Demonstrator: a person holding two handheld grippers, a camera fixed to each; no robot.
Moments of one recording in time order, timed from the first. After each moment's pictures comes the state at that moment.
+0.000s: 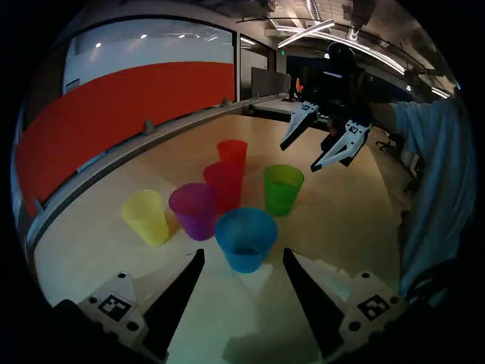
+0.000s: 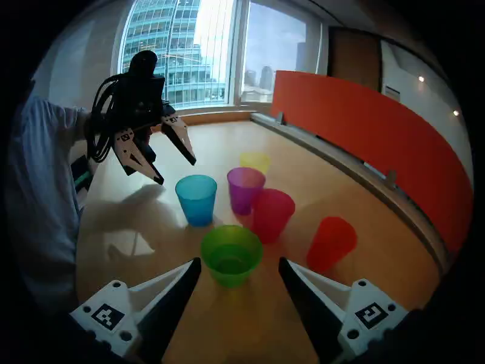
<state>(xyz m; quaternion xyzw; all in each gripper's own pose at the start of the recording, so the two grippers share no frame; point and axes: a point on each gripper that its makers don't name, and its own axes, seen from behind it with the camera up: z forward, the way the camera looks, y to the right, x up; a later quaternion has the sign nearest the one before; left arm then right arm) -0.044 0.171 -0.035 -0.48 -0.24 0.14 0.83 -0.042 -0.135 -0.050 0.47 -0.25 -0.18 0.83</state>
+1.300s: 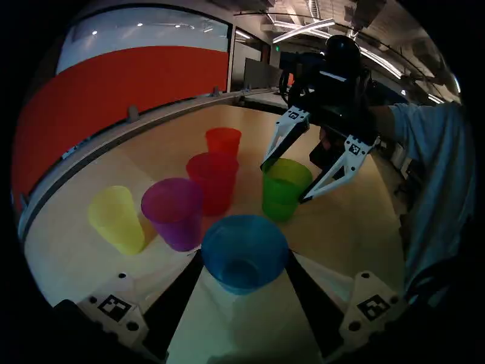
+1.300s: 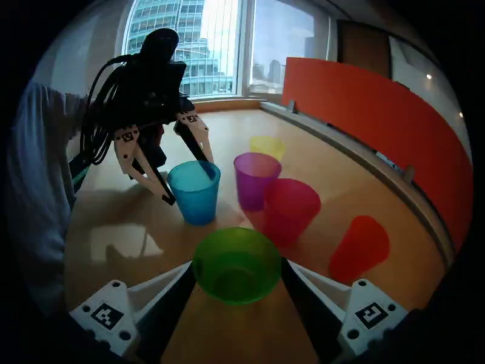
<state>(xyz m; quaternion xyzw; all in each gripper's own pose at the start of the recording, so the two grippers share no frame) -0.079 0.216 -0.015 -0.50 -0.27 0.12 0.81 -0.086 -0.175 -0.032 0.49 -0.27 -0.19 0.81</state>
